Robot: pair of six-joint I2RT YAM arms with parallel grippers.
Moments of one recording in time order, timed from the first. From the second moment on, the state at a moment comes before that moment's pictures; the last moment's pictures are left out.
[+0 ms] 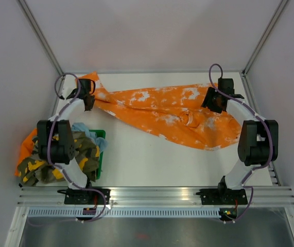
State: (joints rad) left arm -0.01 1.81 1.28 -0.37 -0.39 -1.22; right arm 0.00 1.73 1.21 -0.36 -0.06 0.38
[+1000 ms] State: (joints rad) left arm 0.18 1.51 0.95 -0.33 -0.31 -1.01; right arm 0.00 2.05 1.41 -0.26 0.05 0.37
